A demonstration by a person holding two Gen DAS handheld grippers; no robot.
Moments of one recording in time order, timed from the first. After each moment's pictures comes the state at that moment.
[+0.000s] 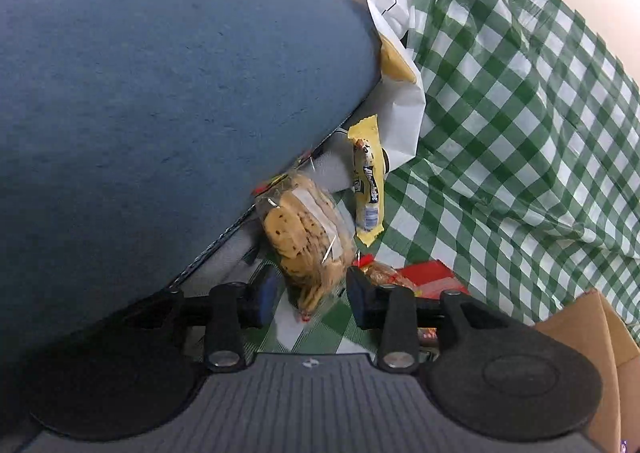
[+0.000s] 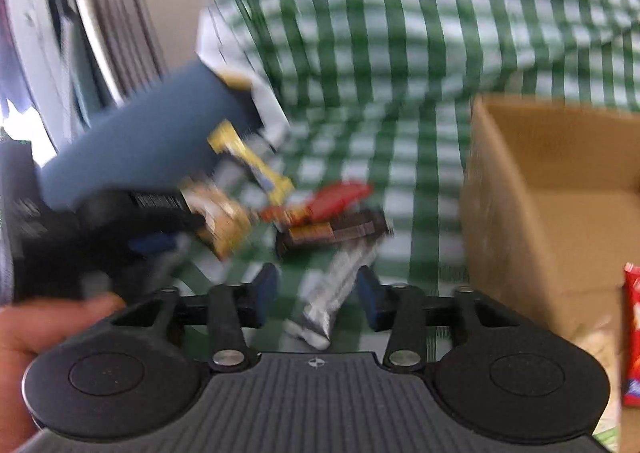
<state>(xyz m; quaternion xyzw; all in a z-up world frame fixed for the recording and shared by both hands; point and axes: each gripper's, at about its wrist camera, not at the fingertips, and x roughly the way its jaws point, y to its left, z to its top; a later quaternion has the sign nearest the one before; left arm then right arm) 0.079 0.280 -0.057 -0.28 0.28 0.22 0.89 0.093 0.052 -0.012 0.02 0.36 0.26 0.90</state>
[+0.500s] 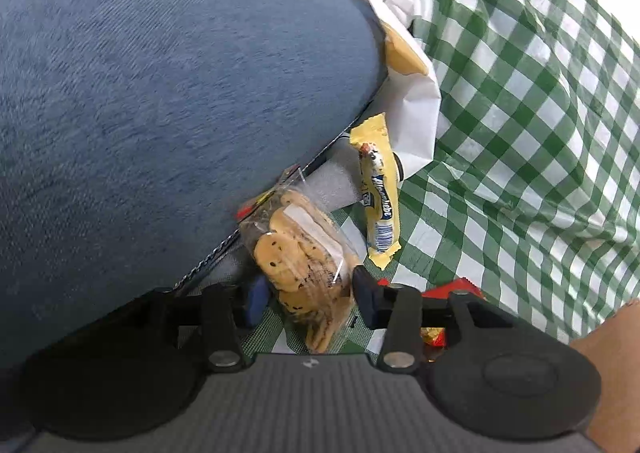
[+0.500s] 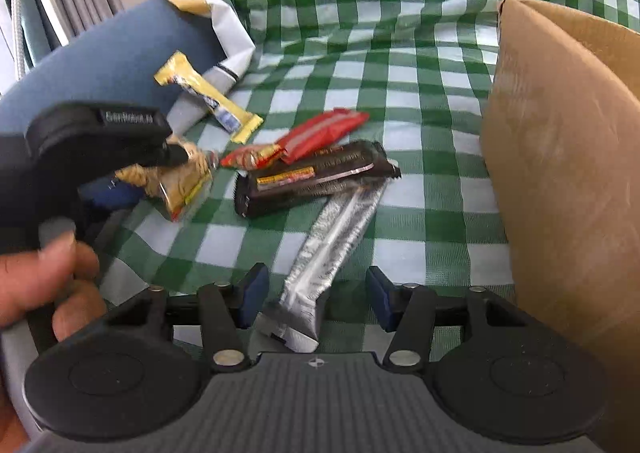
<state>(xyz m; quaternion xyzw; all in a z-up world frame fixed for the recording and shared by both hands) 0.114 0.280 -0.071 -0.24 0.28 0.24 0.89 0.118 0.089 -0.064 0.02 0.42 0.23 0.88</state>
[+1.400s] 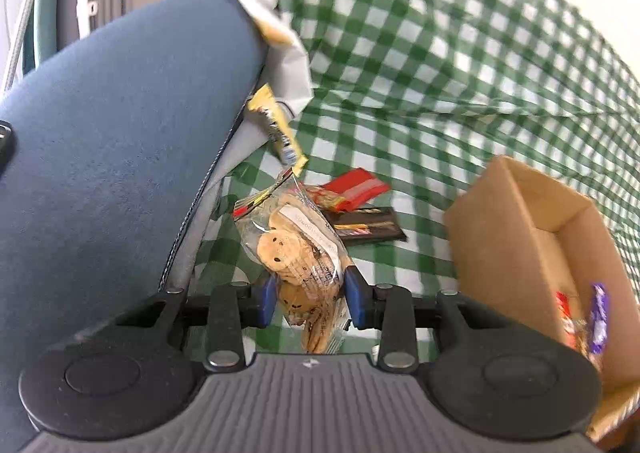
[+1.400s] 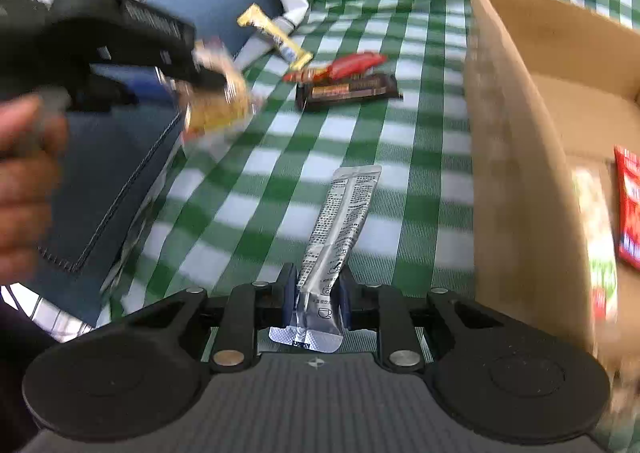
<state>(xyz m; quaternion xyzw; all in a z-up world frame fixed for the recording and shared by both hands) 0.019 0.218 0.021 -0.15 0.39 0.09 0.91 -0.002 0.039 -0.019 -0.02 0.47 0.28 0.84</state>
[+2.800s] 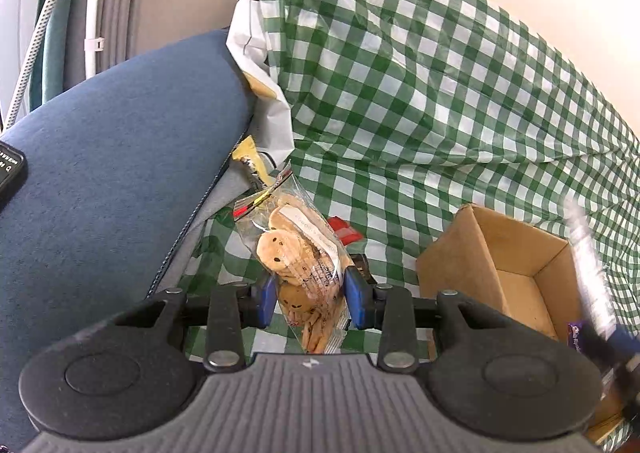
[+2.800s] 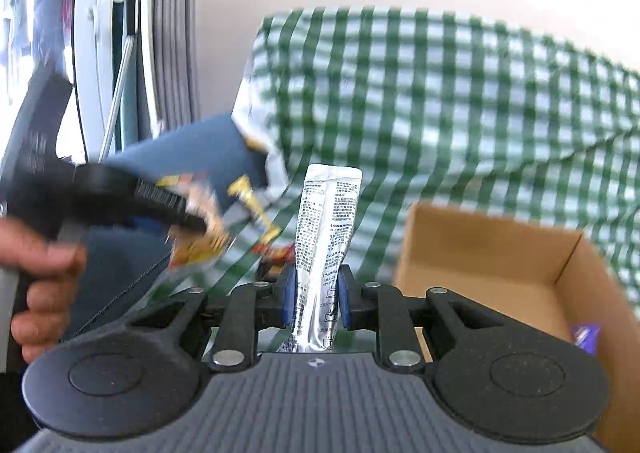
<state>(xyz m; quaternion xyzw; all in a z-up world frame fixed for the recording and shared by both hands) 0.012 0.197 0.044 -0.16 0.31 0.10 0.93 -0.012 -0.033 0.092 -0.06 0.23 0.27 0.93</state>
